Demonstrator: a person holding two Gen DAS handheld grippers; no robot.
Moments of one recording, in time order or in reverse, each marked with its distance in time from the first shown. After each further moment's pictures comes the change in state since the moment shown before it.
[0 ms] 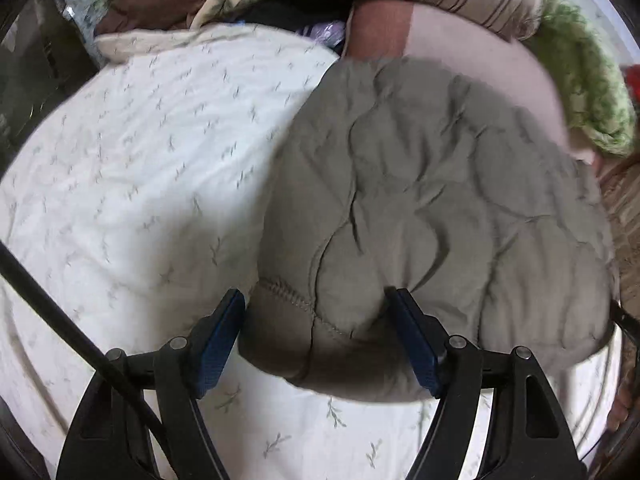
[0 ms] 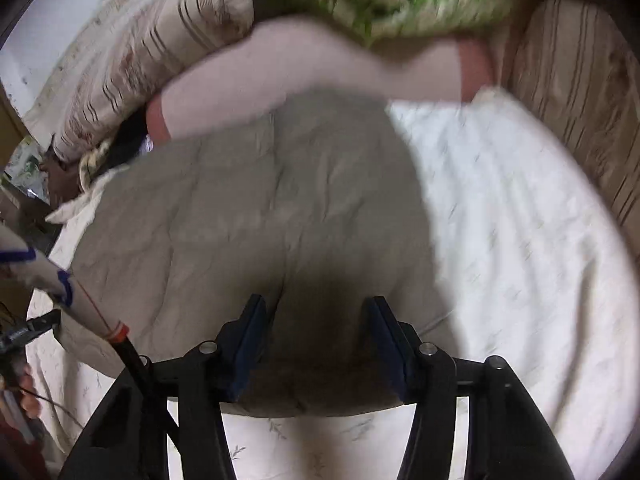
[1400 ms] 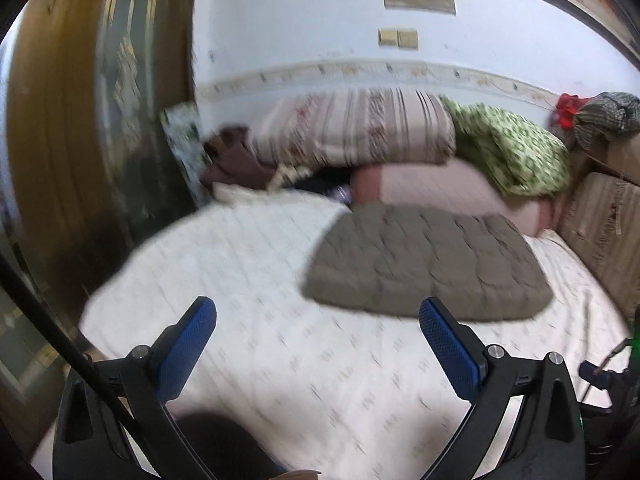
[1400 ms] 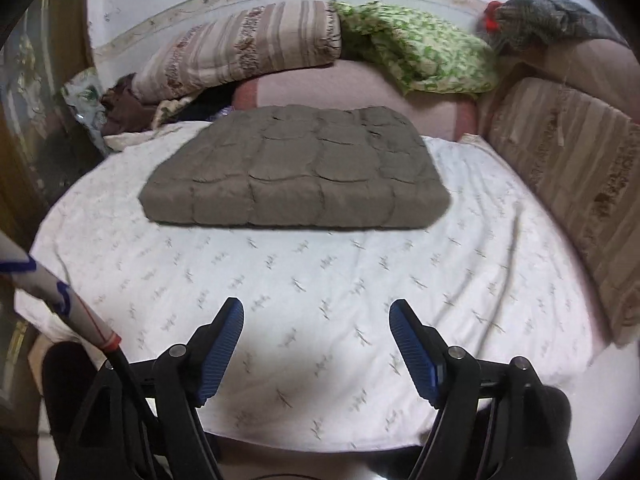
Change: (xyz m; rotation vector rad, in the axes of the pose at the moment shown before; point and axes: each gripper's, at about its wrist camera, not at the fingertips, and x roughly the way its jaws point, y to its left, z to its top) left arm -0.287 -0.074 -0.244 0.069 -0.596 0.158; right arm -0.186 0.114 -0.229 -0.200 -0.186 -0.123
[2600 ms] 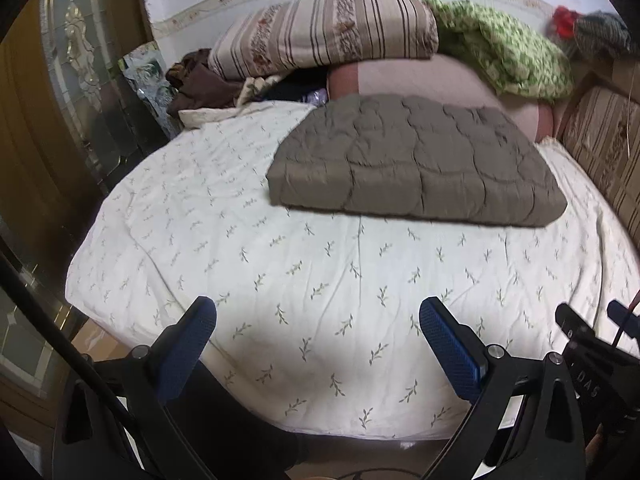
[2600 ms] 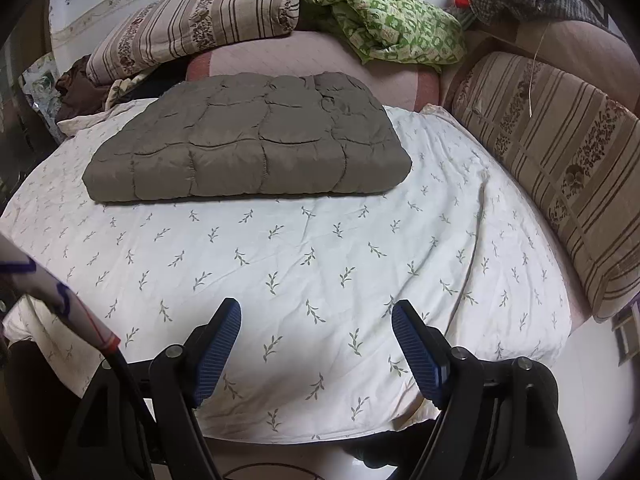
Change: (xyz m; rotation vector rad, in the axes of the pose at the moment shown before) left arm 0.066 -0.049 -0.048 0.124 0.302 0.026; right arm 0.031 -0.020 -0.008 0.038 0.091 -0.123
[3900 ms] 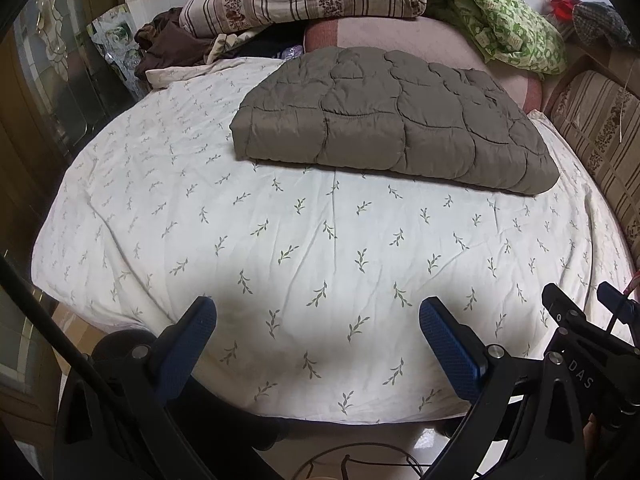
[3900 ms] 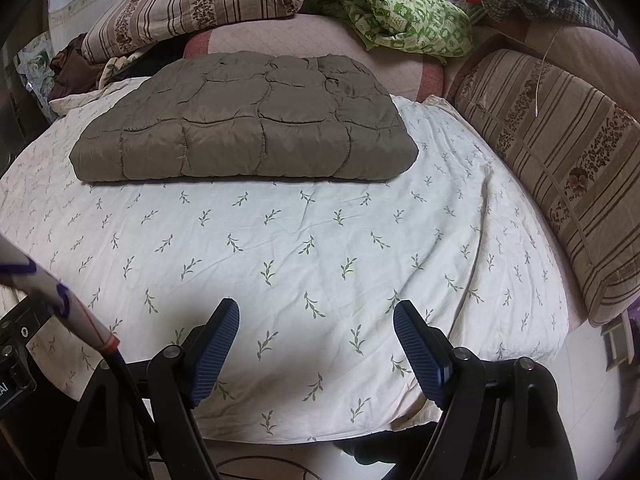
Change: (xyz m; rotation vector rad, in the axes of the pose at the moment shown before) left arm 0.038 -0.002 -0.009 -0.009 0.141 -0.105; right arm 0.020 0.007 0.001 -0.047 0.049 -0.034
